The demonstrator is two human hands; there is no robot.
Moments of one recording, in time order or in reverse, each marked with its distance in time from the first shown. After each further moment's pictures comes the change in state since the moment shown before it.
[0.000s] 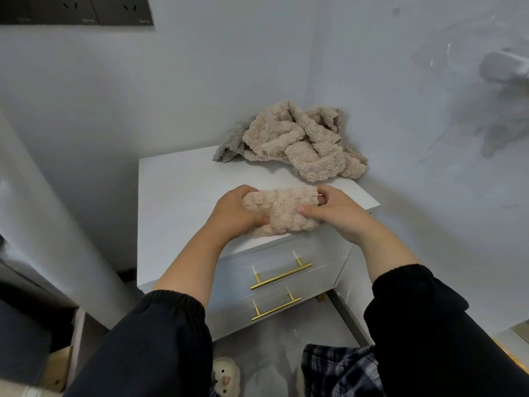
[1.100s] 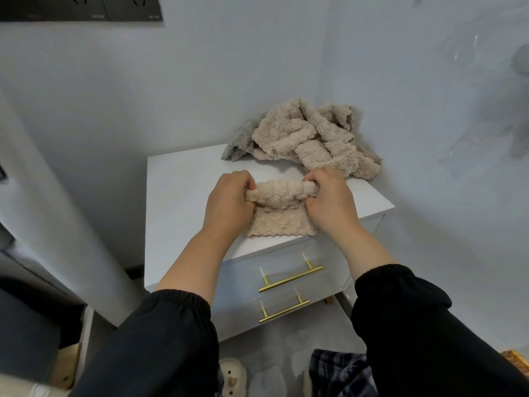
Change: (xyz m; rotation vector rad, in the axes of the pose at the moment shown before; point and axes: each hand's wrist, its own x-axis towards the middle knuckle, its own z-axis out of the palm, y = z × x) left_hand 0.012 -0.017 -0.009 0.330 0.301 0.235; right_hand 0.022 -0.009 0.032 -0.632 0.432 -0.411
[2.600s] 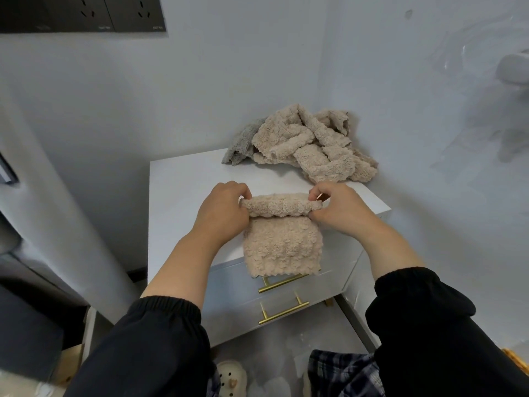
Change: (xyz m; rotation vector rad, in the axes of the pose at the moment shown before) left_hand -0.008 -0.003 -0.018 0.116 -0.140 0.024; right_hand -0.006 0.006 -0.034 0.112 -0.326 0.164
